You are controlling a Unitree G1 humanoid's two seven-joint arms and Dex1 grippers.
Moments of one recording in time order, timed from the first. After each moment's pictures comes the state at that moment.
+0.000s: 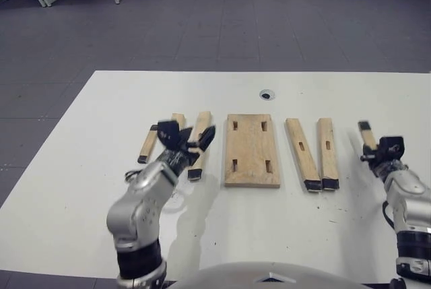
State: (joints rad) left arm -0.14 0.00 0.26 -0.51 -0.65 0.96 -0.23; right arm -0.09 -0.49 -0.28 0.07 0.15 0.37 0.20
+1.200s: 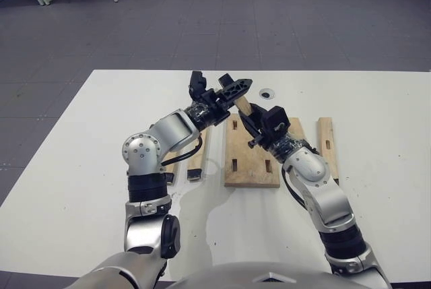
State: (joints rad) left arm -0.52 0.09 0.26 0.00 -1.40 1.05 0.12; right arm -0.17 -0.13 0.32 -0.35 0.03 0.33 0.27
